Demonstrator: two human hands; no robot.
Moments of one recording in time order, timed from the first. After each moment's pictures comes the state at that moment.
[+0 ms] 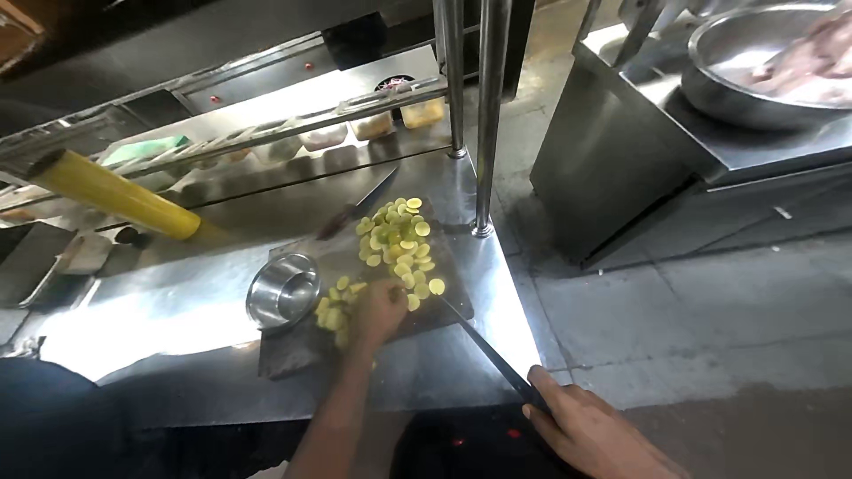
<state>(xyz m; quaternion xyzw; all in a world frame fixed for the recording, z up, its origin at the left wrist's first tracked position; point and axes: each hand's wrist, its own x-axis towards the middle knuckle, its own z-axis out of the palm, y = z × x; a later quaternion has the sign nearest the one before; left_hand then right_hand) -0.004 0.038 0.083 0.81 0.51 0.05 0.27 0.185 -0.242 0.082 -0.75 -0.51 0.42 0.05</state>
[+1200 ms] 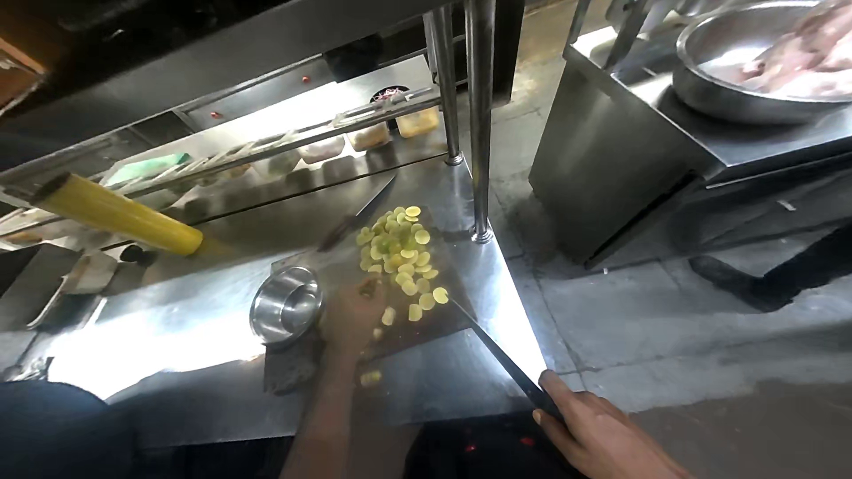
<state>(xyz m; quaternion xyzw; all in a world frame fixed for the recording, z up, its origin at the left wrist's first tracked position) -0.020 0.050 0.121 0.81 0.52 0.18 0.21 0.186 -0.247 0.082 -0.76 -0.50 0.41 0.08</state>
